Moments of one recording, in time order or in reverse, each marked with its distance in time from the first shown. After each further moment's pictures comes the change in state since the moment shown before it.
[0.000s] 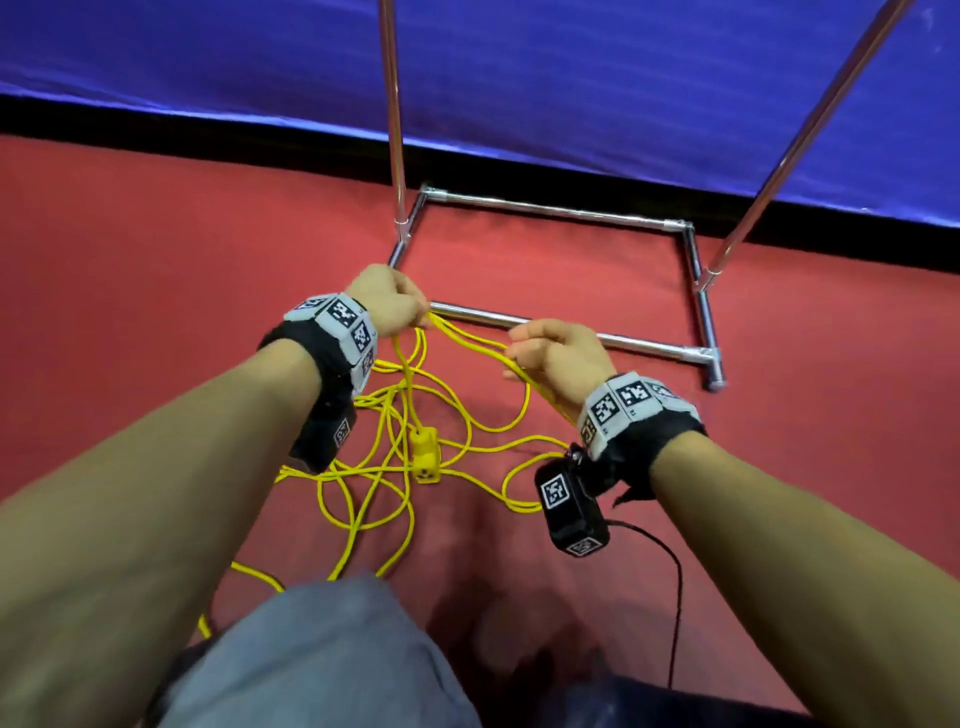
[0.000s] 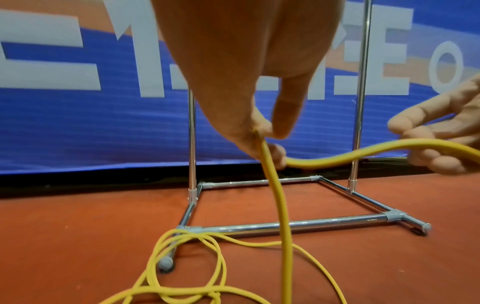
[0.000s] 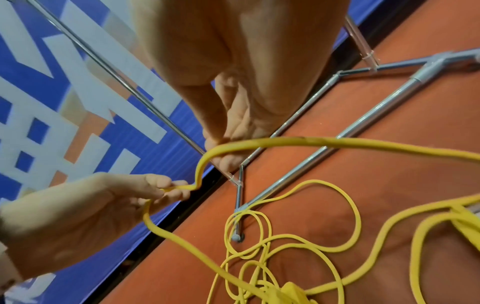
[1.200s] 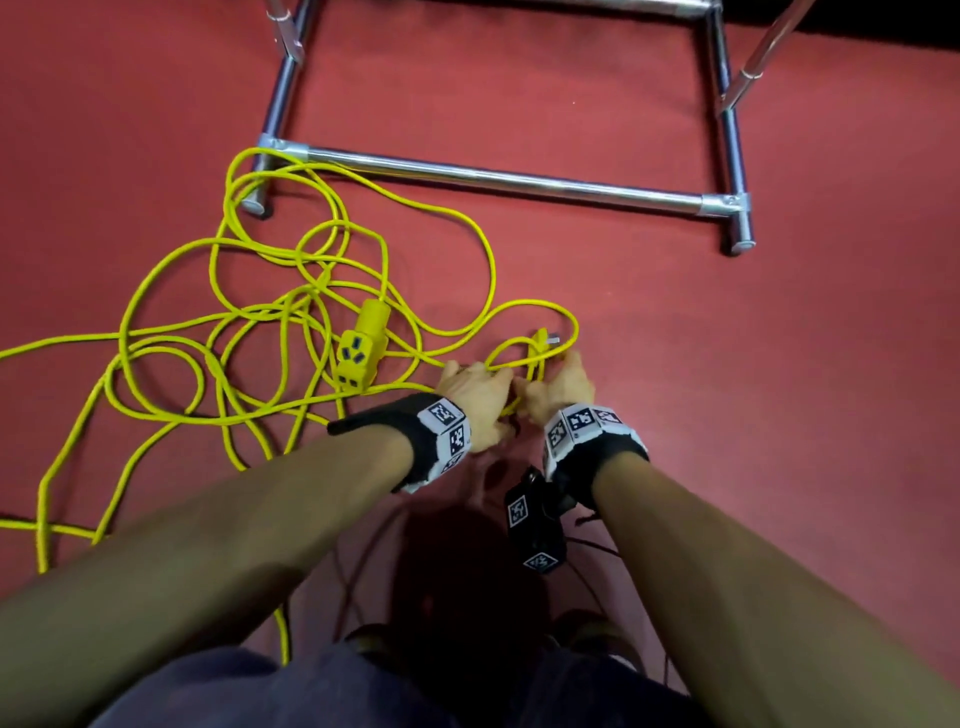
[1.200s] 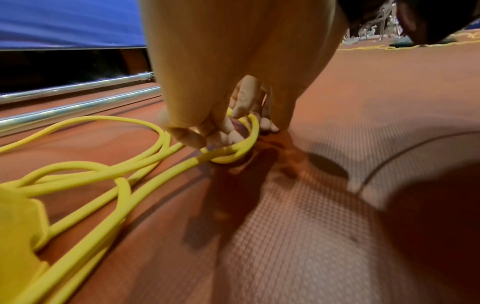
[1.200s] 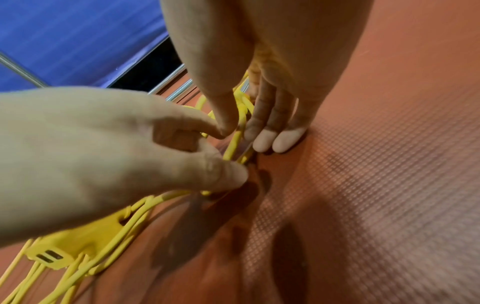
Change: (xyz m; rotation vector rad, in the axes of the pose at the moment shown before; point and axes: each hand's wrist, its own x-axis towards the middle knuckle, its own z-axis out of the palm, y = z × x) left_hand -0.017 -0.125 0.236 0.910 -0.636 0.384; right_hand 0.040 0.200 -0.045 -0.502 0.402 0.521
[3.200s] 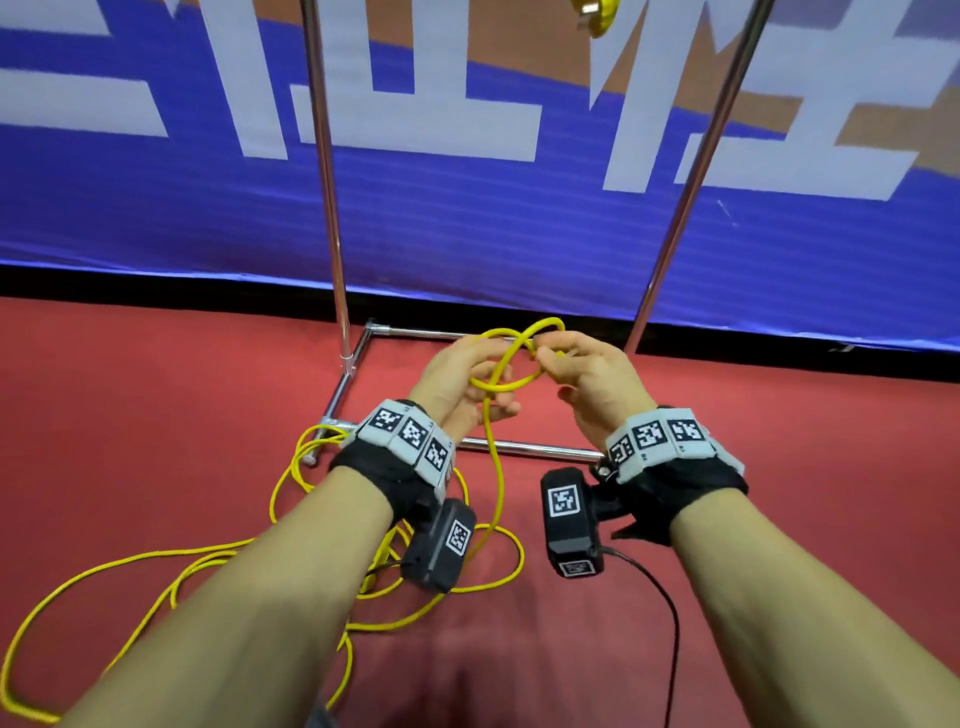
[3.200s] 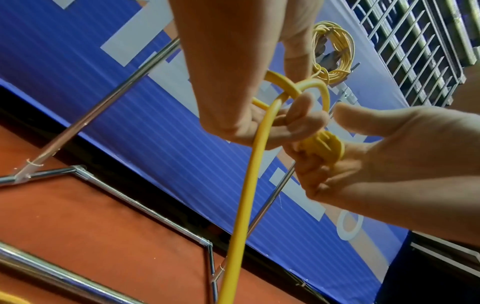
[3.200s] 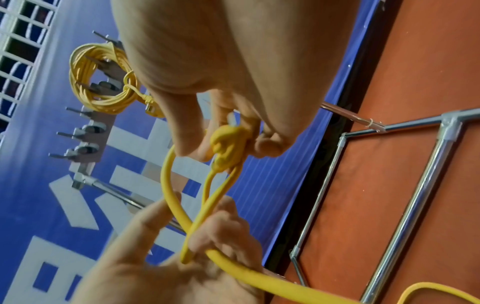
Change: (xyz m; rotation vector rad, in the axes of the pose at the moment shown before) left_hand -0.147 0.095 -0.289 -1.753 0.515 0.212; right_hand -0.185 -0.182 -0.239 0.663 -0.165 -0.766
